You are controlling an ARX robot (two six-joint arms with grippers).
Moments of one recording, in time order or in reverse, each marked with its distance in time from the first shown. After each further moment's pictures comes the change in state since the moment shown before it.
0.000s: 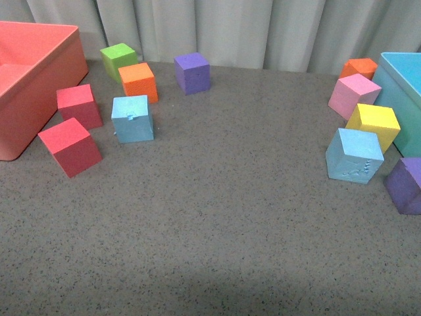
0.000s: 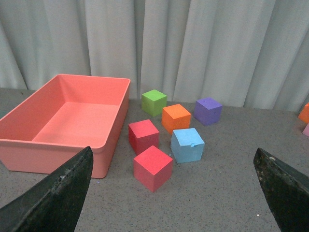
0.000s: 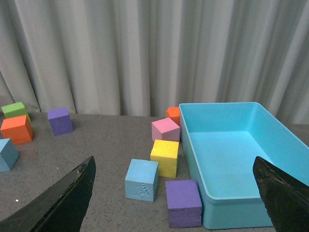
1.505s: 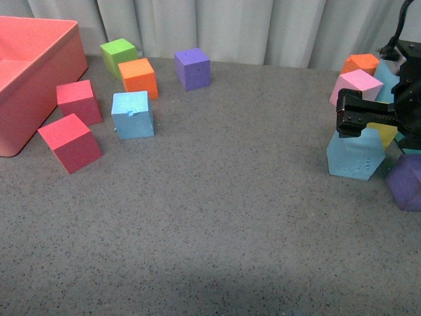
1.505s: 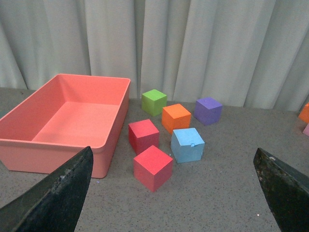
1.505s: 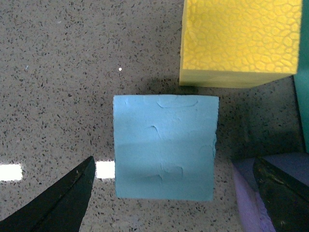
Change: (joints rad) left arm 0.000 0.000 0.000 0.000 0.000 0.000; right arm 0.098 2.039 1.124 -0.129 0.045 0.241
